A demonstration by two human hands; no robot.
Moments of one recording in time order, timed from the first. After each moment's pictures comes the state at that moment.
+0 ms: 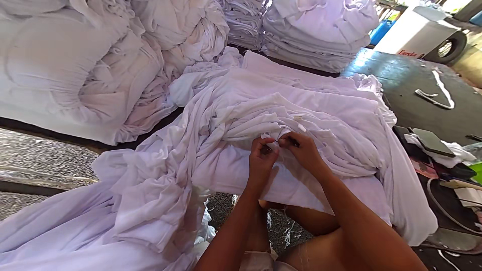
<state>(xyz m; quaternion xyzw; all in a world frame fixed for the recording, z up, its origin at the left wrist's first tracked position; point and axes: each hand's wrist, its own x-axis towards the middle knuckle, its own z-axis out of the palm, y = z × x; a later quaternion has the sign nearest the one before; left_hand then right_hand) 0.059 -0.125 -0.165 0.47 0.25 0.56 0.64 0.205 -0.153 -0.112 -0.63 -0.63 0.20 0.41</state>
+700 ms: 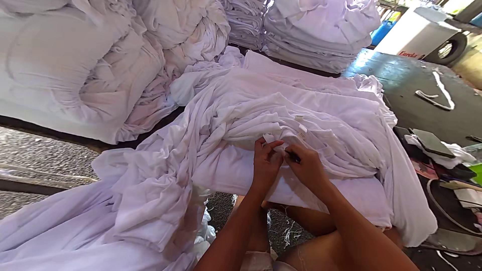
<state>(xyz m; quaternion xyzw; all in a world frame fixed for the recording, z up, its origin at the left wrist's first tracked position) 0.066 -0.130 -0.171 0.54 0.24 0.57 0.57 0.183 -0.187 -0.117 -0.63 -0.68 0.07 0.36</state>
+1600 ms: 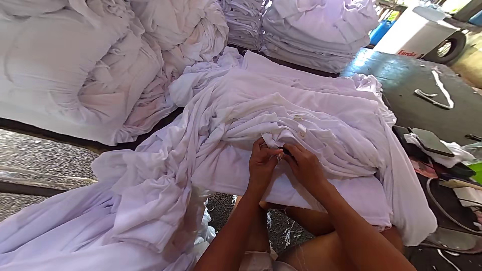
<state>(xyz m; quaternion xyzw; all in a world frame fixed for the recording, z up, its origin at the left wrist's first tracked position) 0.059 -0.130 -0.174 0.51 0.20 0.60 0.58 0.189 -0.186 -0.129 -0.64 -0.71 -0.02 0.31</state>
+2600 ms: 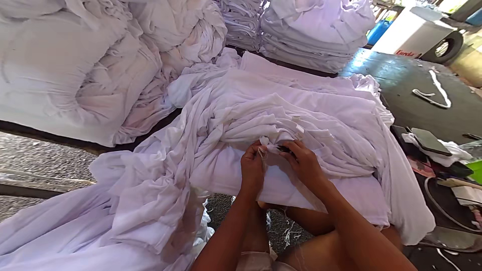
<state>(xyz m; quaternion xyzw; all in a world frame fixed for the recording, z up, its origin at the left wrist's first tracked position) 0.052 -0.126 -0.164 0.37 0.29 0.58 0.66 0.194 -0.182 -0.126 -0.65 -0.69 0.04 0.33</state>
